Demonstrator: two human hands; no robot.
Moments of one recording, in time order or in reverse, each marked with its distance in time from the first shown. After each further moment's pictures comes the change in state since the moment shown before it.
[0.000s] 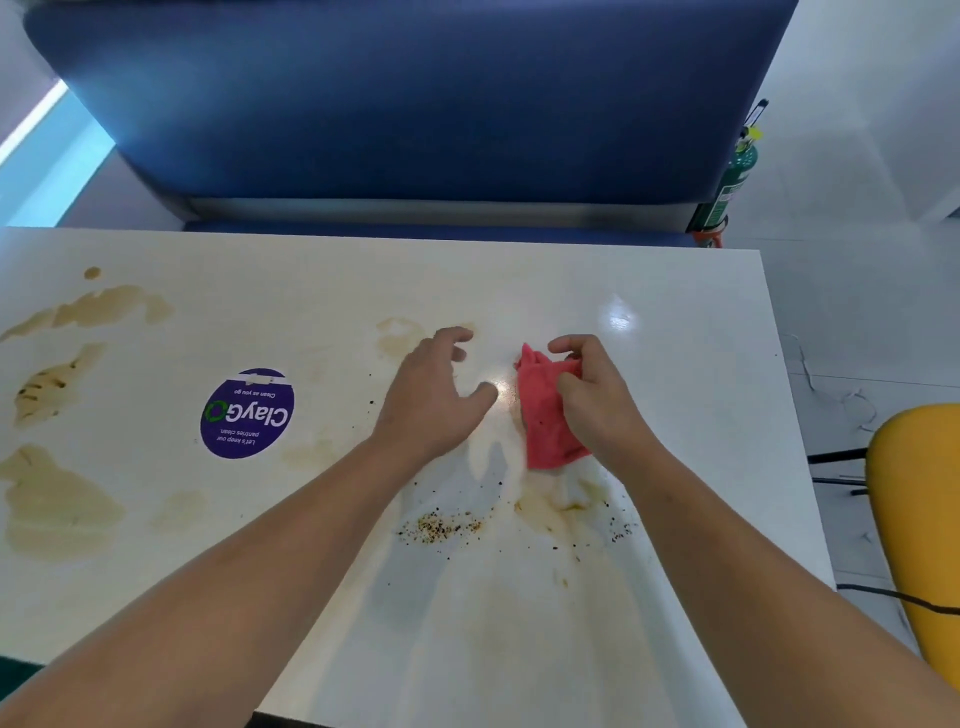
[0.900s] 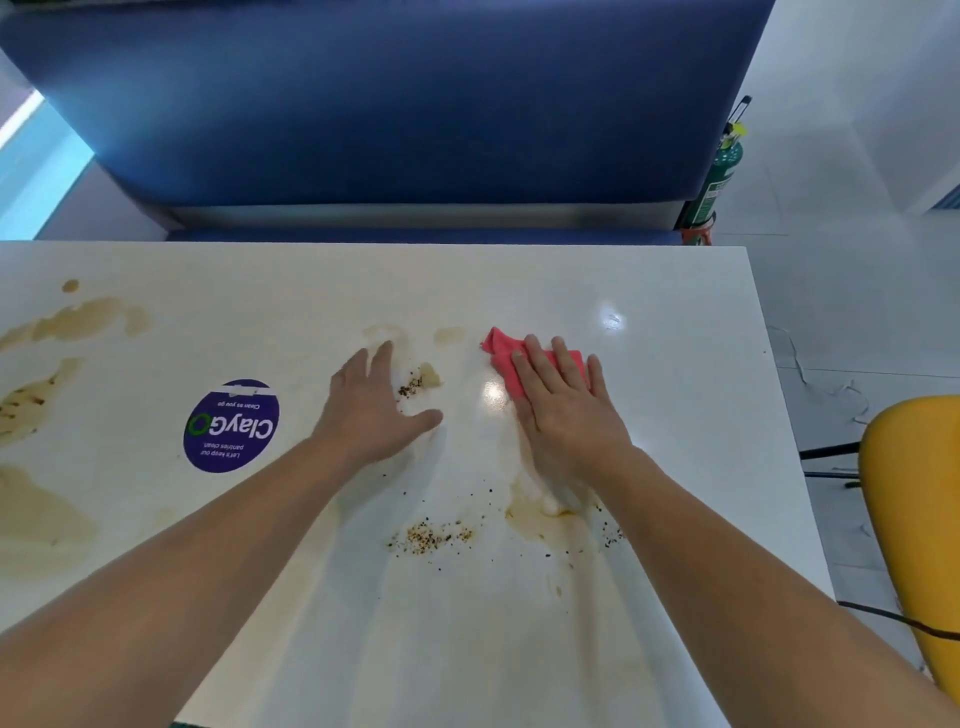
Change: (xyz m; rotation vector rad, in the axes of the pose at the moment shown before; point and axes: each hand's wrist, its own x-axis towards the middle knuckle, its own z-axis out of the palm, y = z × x) left_hand 0.017 -0.048 -0.018 0.368 -0.178 -0.187; right_hand 0.017 0.058 -0.003 -1.197 -0.121 -0.358
